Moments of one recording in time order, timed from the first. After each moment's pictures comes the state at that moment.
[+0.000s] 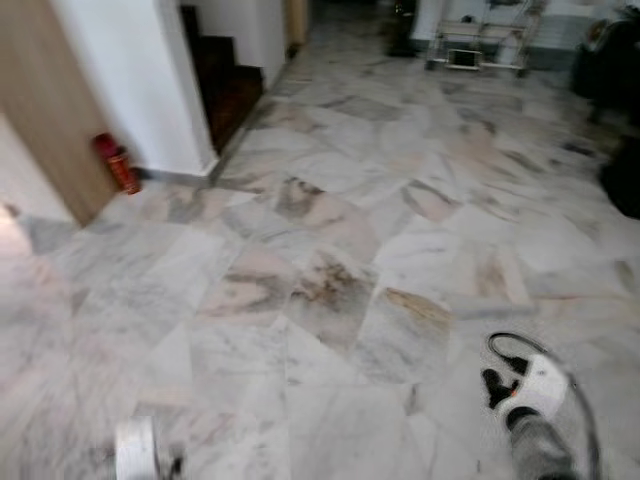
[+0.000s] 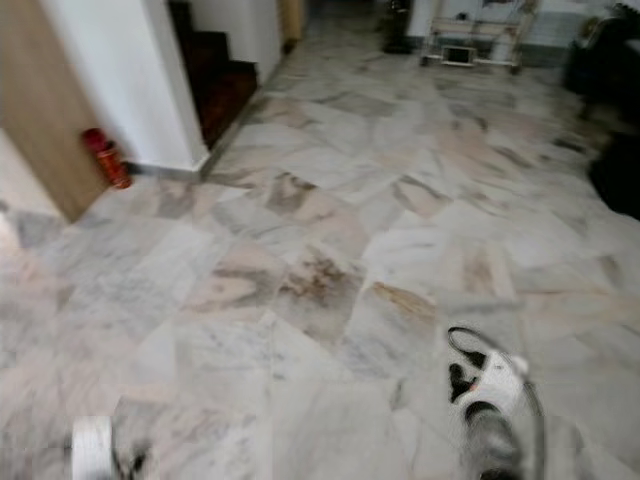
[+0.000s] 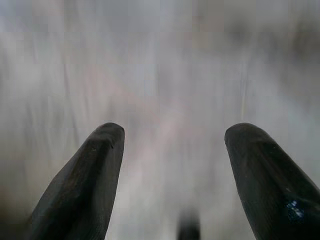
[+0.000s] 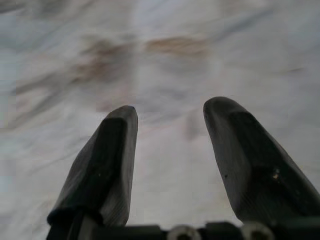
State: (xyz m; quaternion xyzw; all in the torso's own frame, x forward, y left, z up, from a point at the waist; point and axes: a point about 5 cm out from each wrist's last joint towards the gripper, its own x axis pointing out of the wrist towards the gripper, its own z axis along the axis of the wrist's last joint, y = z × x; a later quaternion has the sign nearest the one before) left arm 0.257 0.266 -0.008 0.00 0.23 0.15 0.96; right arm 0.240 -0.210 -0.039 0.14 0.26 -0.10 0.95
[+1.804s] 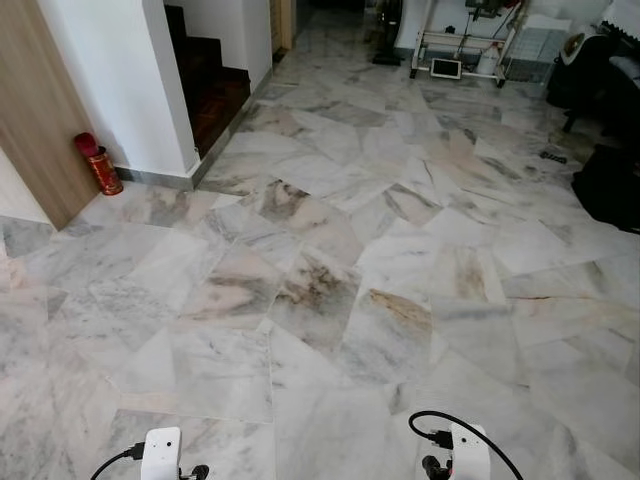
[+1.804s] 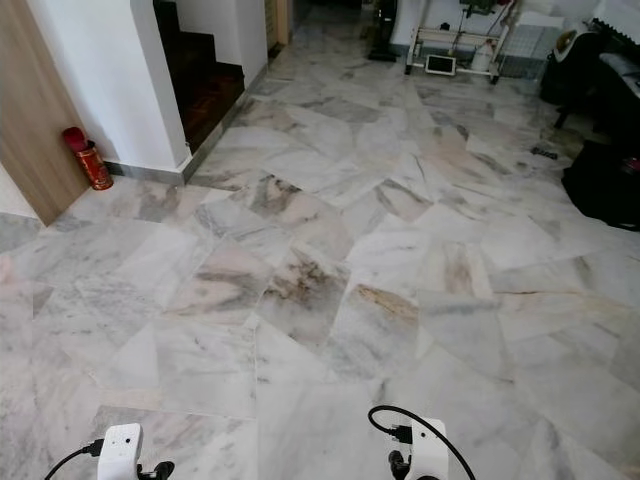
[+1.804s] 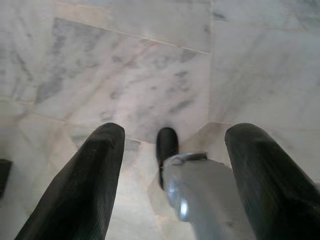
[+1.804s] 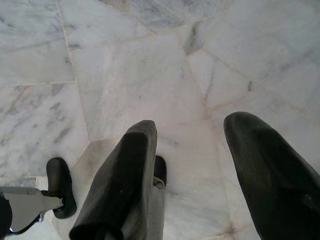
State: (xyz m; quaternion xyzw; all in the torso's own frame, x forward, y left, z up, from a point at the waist) left arm 0.178 0.238 -0.076 -0.01 0.44 0.08 0.90; right arm 0.170 -0.192 -0.089 0.05 0.46 -0.05 0.89
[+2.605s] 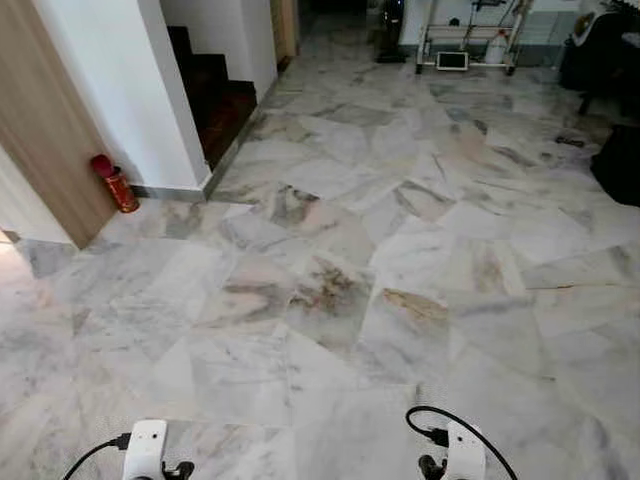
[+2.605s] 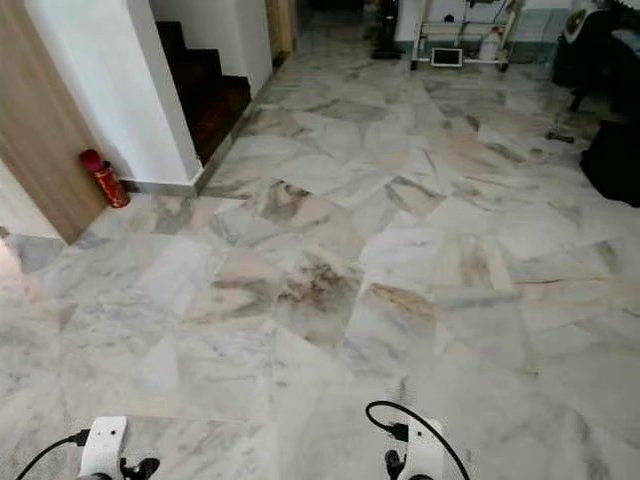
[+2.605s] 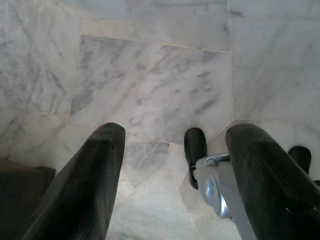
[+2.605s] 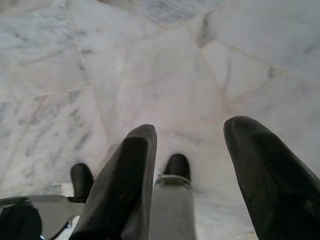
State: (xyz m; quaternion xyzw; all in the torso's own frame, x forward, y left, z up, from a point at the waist) left arm 0.186 0.249 -0.069 0.02 0.45 0.05 0.89; right arm 0.172 -0.186 -0.090 0.06 0.46 -0.07 0.88
